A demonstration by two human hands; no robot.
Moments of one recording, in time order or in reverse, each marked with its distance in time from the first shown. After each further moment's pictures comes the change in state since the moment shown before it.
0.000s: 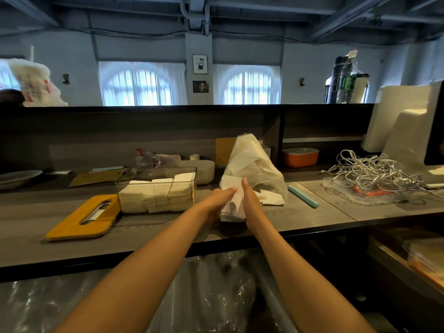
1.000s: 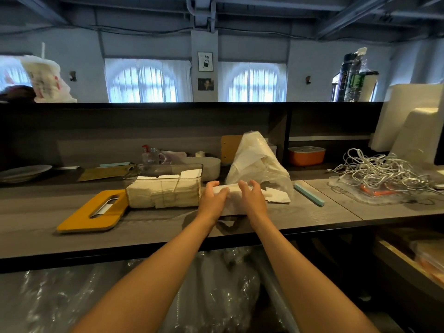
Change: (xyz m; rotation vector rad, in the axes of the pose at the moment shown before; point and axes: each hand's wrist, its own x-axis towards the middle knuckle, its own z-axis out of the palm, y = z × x) left_hand -0.005 -0.033 -0.011 -0.009 0.314 0.325; right_hand 0.009 0.013 0.005 -0.403 0.121 -0.147
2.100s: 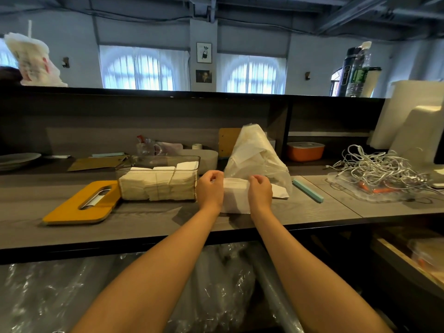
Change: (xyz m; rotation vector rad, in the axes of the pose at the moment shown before) left_hand 0.020 -0.004 0.019 -0.035 0.253 0.130; right_hand 0.019 0.011 -0.003 0.171 0.218 0.008
